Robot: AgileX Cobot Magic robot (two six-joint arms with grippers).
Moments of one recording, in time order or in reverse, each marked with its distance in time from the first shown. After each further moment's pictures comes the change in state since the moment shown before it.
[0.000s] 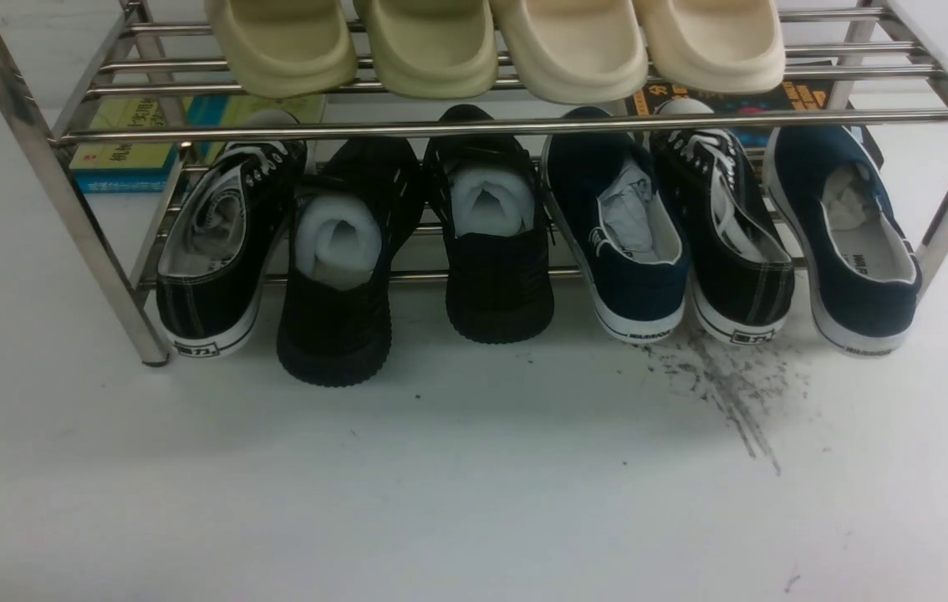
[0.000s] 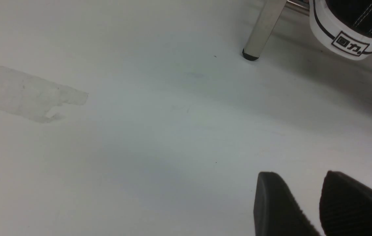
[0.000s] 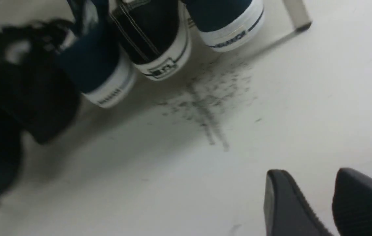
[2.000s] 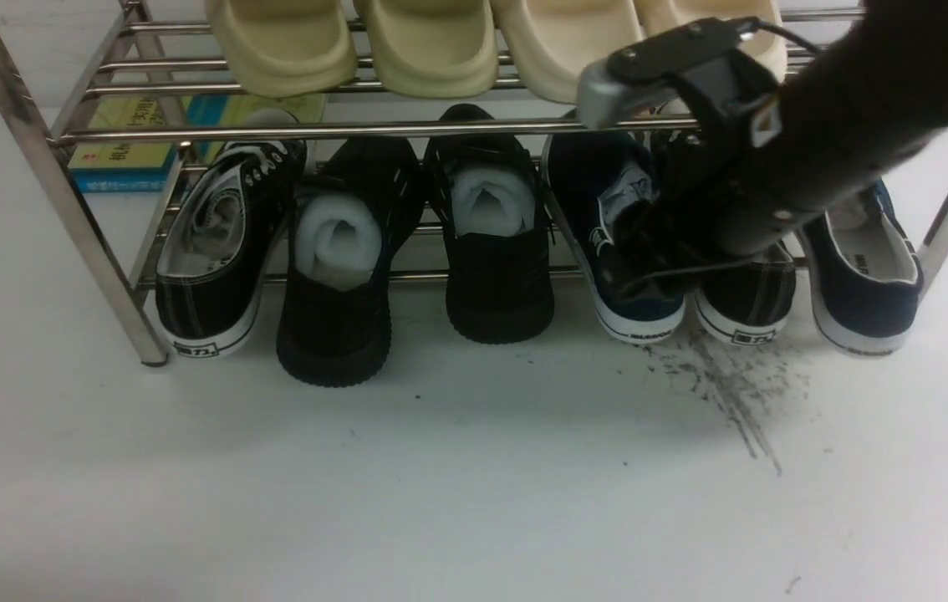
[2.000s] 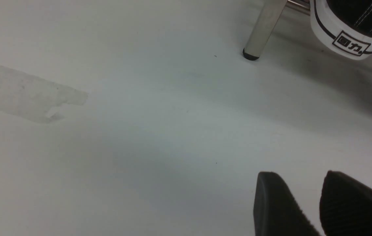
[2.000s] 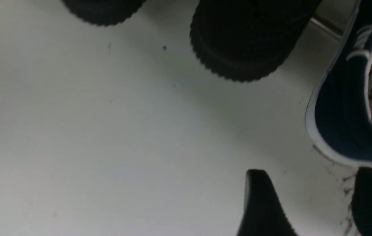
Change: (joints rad) right arm 0.534 1.662 -1.491 -0.371 0.478 -0.362; left arm 0.000 0.000 0.000 0.000 0.000 0.000
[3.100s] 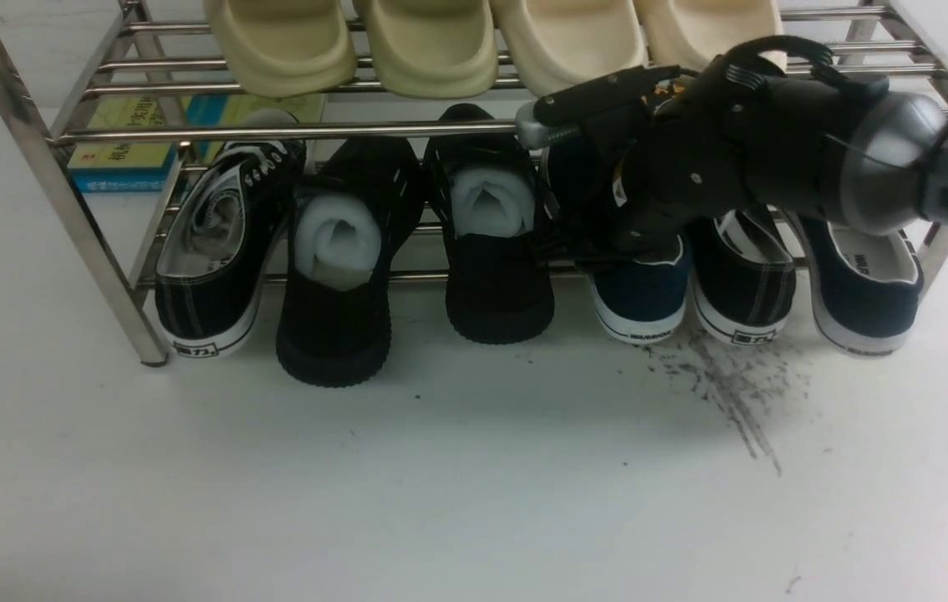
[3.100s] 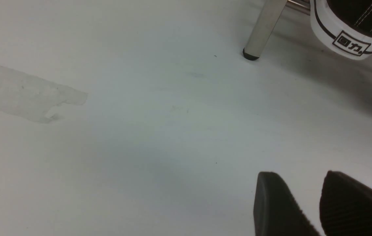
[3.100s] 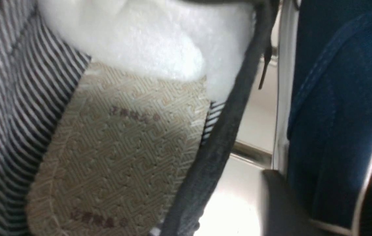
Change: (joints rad) right arm 0.000 0.322 -0.118 -0.381 -0.246 0.427; left arm 0.000 0.000 0.000 0.000 0.000 0.000
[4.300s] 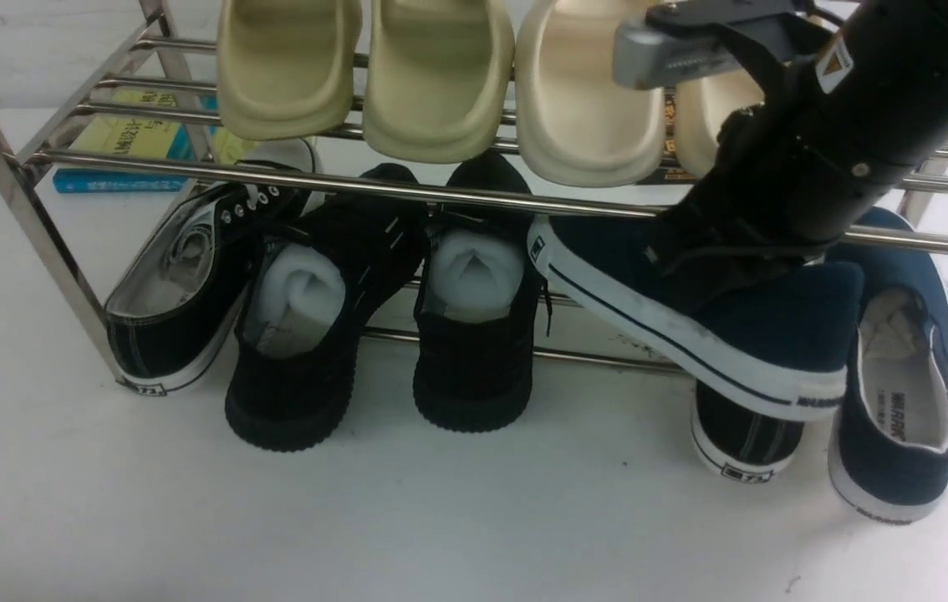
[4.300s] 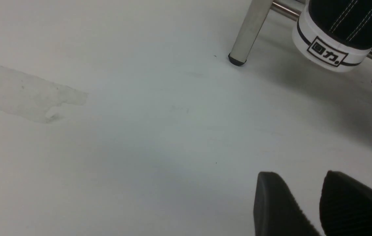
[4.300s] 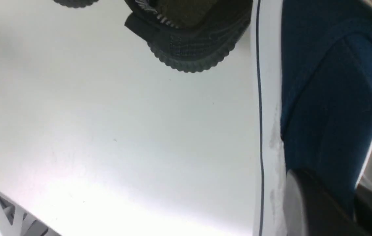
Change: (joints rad) right arm 0.004 -0.409 0.011 0.460 0.599 -0.342; left arm 0.000 0.000 0.000 0.000 0.000 0.000
